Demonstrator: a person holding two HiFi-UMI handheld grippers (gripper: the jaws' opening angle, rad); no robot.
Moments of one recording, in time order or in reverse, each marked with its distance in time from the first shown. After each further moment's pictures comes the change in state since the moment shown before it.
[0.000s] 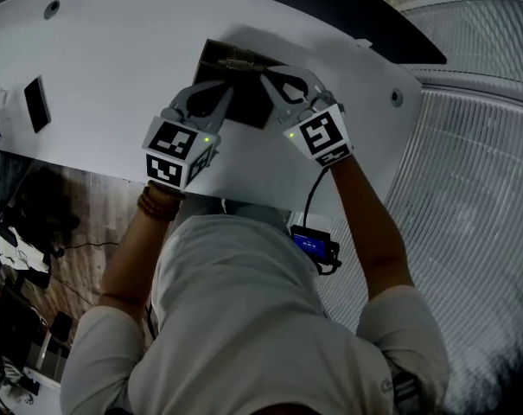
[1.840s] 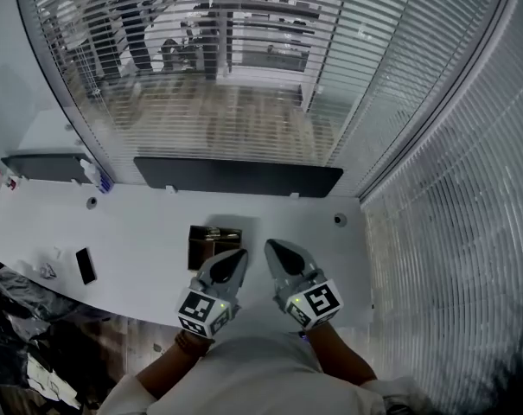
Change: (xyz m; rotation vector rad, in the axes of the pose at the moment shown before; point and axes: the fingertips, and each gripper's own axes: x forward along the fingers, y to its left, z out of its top) left arm -0.051 -0.201 0.110 0.184 -0.349 -0.157; right arm -0.249 -0.003 0.099 0.429 -0.574 -0.436
